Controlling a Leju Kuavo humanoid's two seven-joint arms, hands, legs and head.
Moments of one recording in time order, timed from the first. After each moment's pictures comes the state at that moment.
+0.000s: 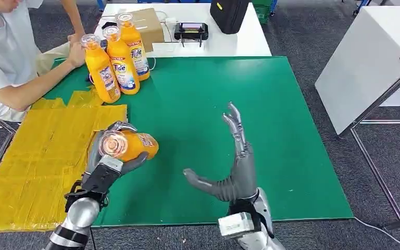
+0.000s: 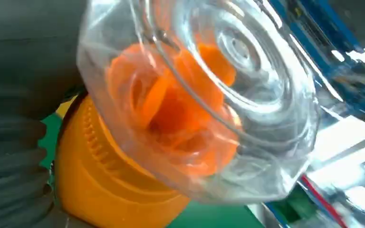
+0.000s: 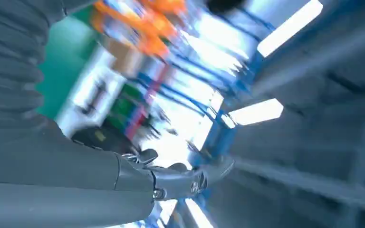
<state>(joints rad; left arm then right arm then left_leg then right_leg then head) -0.20 0.06 -0.33 -1.53 -0.58 0.36 -0.17 -0.08 0.08 0.57 -1.74 0.39 -0.52 -0.56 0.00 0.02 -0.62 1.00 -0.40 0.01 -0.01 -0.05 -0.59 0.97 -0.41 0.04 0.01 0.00</state>
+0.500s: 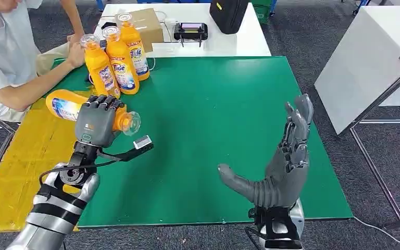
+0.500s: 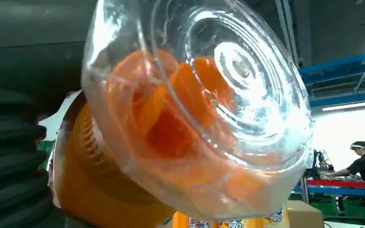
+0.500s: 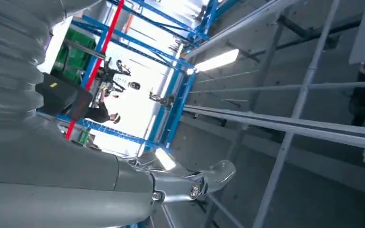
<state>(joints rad) -0.42 0.12 -0.36 -1.32 -1.57 0.48 0.16 -0.05 0.05 0.51 -1.97 0.41 -0.52 -0.54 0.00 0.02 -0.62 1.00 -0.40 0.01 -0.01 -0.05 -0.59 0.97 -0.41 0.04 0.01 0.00</state>
